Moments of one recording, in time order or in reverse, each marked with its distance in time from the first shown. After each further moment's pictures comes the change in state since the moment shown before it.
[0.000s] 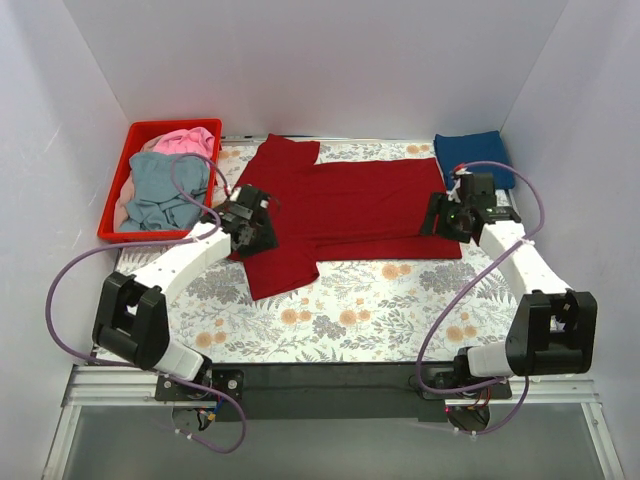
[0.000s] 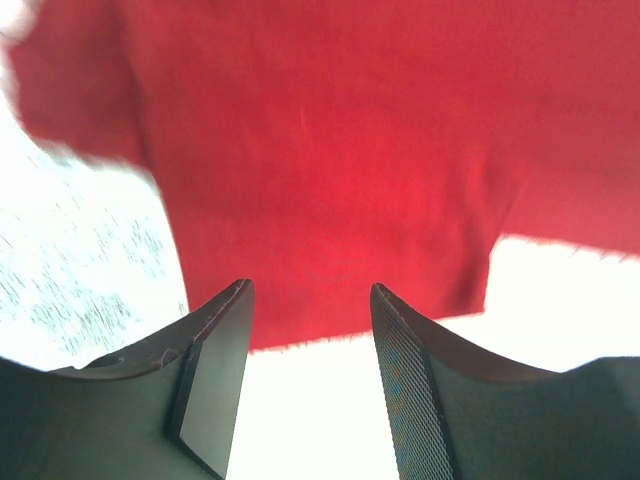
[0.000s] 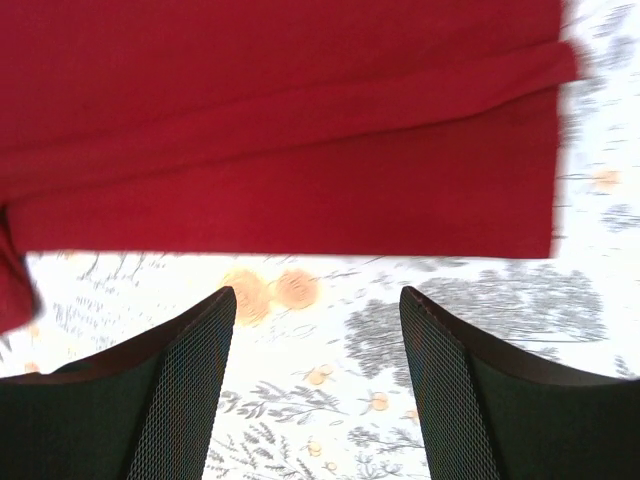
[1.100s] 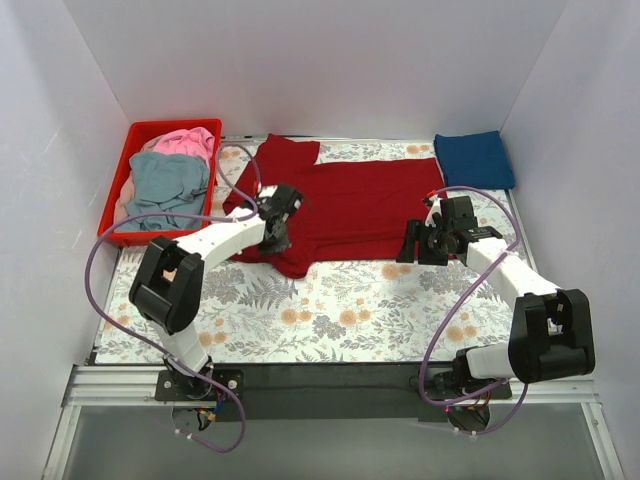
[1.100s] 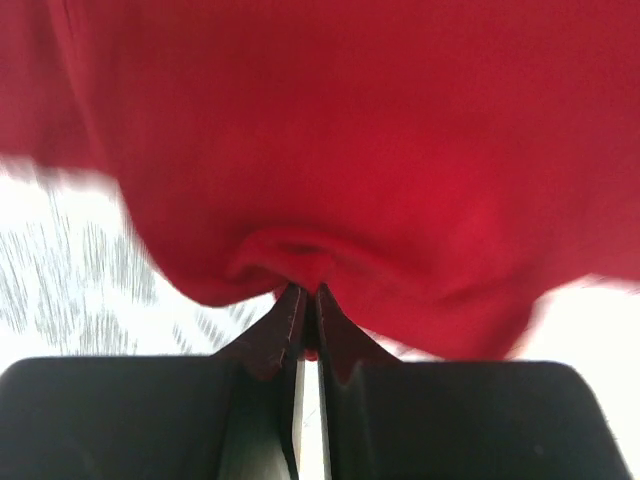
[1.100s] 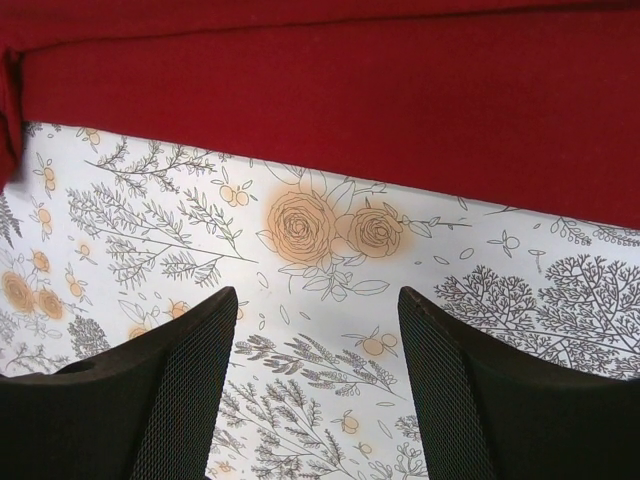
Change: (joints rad) left arm -0.150 0.238 0.067 -0.089 -0.146 -0.010; right arm 0.122 -0.032 -0.213 0.093 -0.184 -0.013
